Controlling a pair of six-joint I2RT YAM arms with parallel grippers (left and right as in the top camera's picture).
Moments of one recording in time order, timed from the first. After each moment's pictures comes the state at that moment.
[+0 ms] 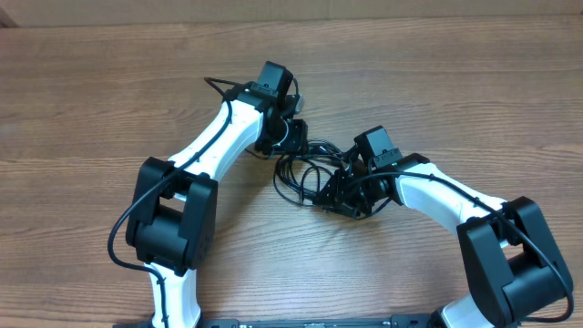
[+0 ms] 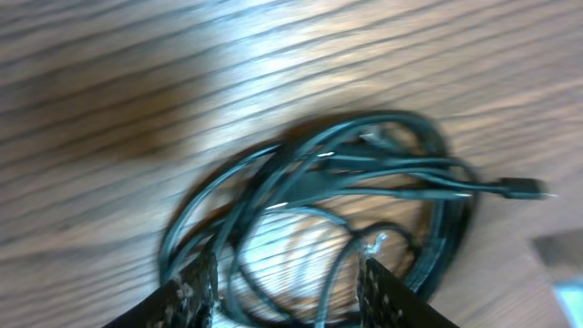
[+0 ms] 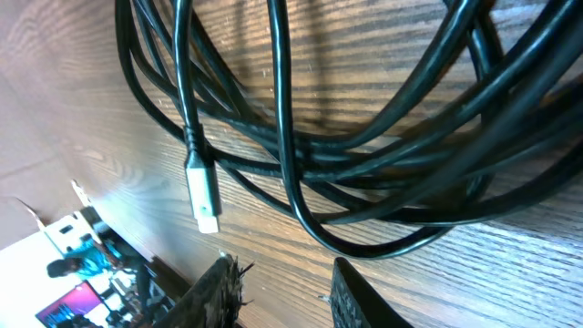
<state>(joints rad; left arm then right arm) -0.40 2.05 1.54 -0.84 0.30 -0.31 0.41 1.73 0.89 -0.46 -0.67 0.68</state>
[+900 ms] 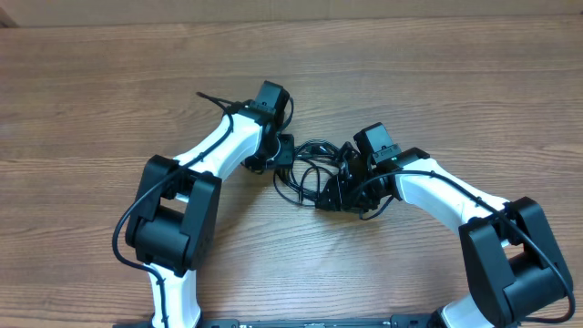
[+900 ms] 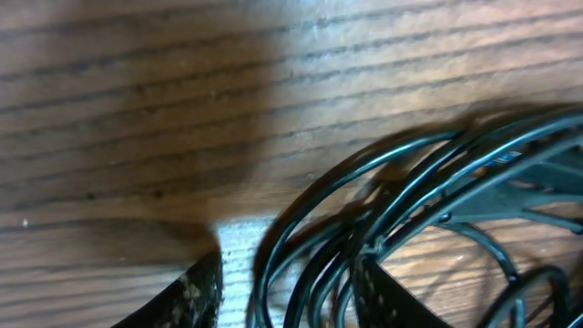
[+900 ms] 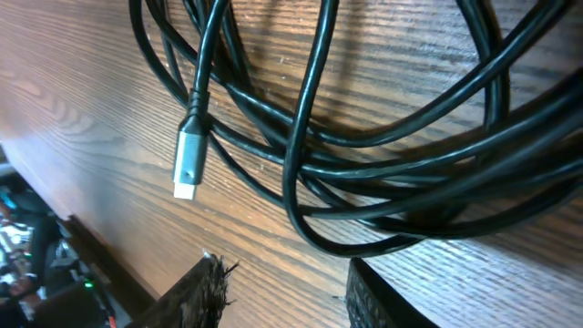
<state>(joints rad) -0.40 2.05 1.39 -0.73 0.16 -0.40 0.41 1.73 0.93 -0.56 -0.61 0.34</state>
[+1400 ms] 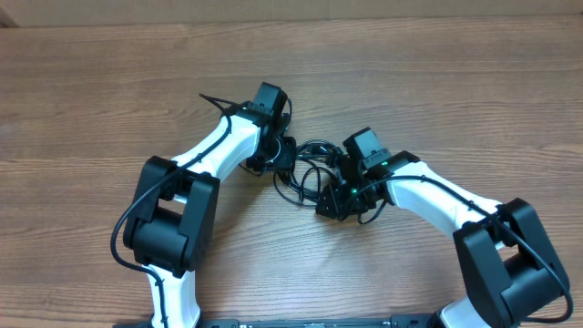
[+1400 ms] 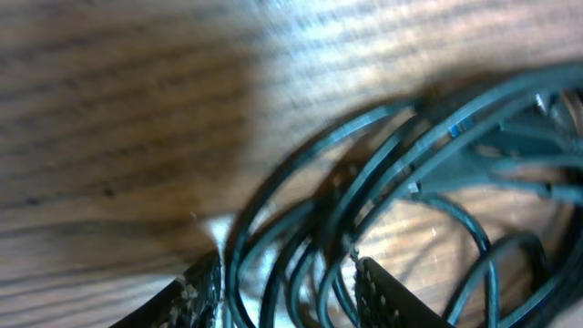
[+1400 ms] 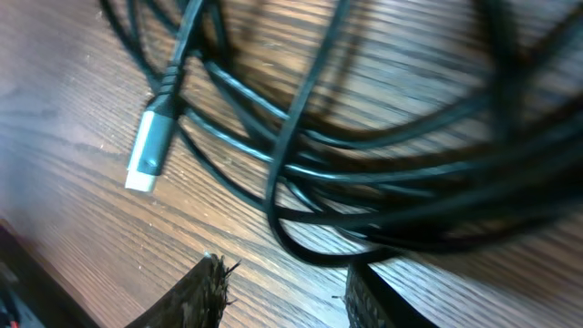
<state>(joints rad) -0.39 2.04 1.37 -0.73 0.24 -0.31 0.48 1.73 0.93 -0.57 -0.48 0.23</state>
